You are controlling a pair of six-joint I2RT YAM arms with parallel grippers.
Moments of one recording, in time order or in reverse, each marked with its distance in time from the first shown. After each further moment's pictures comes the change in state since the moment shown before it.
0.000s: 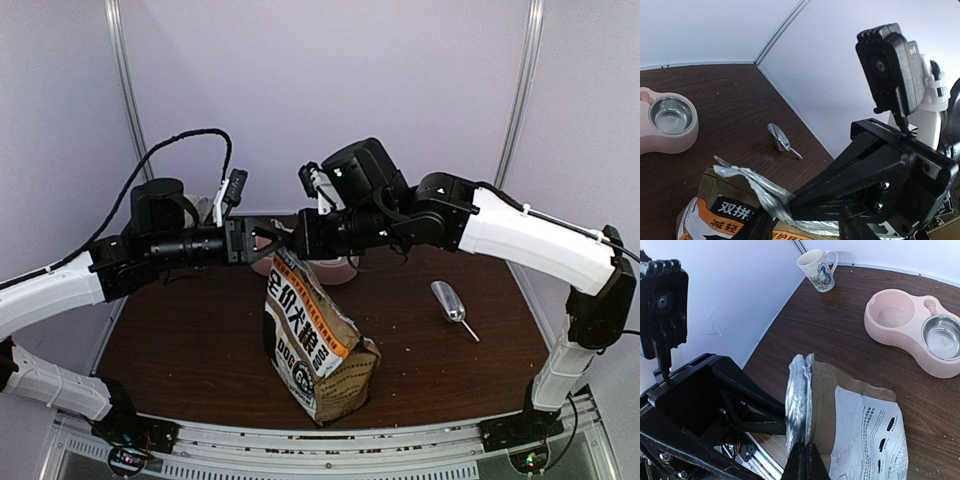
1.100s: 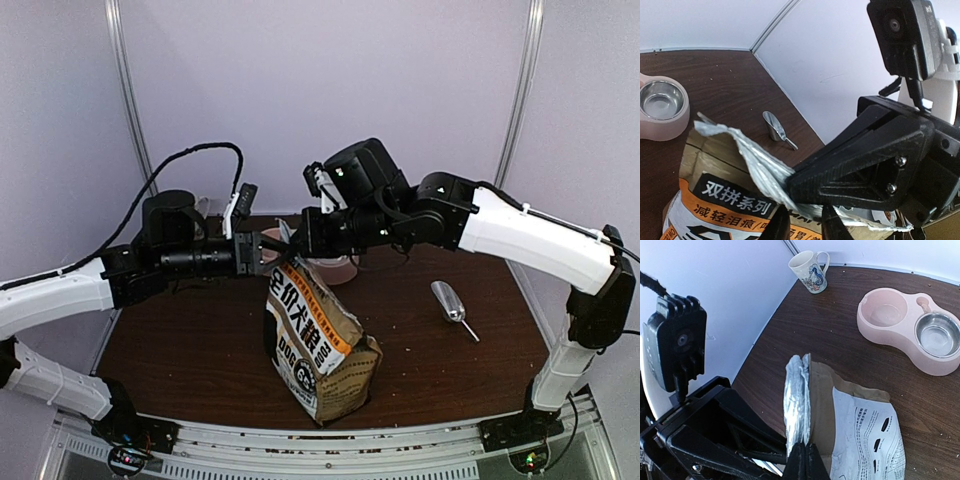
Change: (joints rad) left arm -0.026 0.031 -0.056 0.062 0.011 -0.041; right arm -0.011 -0.002 -0.008 -0.002 0.000 0.019
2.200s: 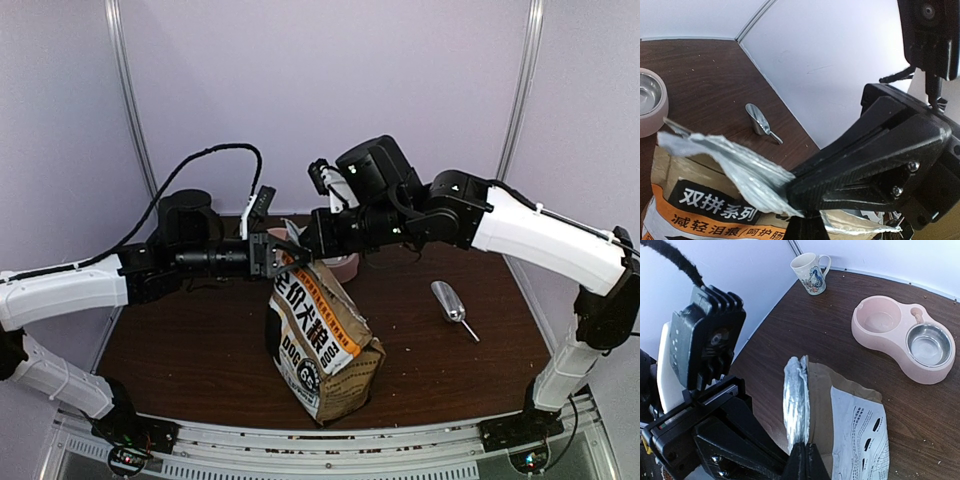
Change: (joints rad) left arm -0.020 0.086 0.034 0.064 0.058 -0.047; right arm -0.008 -0.049 -0.035 -0.017 0.000 -0.102
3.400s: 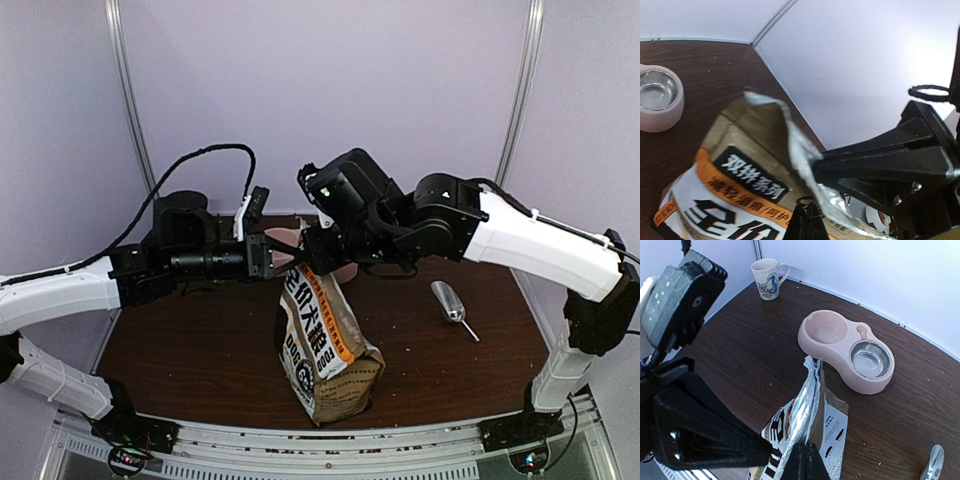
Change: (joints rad) left arm -0.031 -0.041 0.000 -0.062 -0.098 -0.009; right arm 0.115 0.059 0.115 -0.174 0.396 -0.152
